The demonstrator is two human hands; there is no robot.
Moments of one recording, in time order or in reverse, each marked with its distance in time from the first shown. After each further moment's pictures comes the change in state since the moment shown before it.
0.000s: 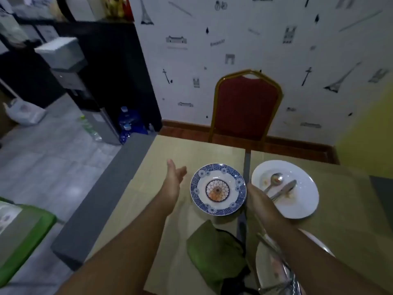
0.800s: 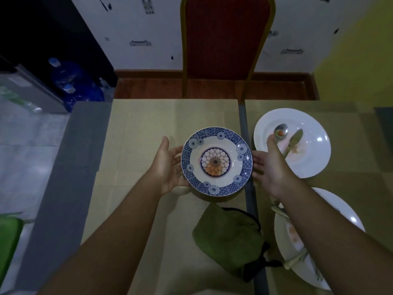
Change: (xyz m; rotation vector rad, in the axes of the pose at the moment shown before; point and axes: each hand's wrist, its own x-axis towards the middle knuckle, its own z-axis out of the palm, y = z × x) left_hand 0.114 -0.027 -0.005 -0.286 -0.316 -0.485; right_hand 0.080 0.022 0.016 0.225 0.205 0.303
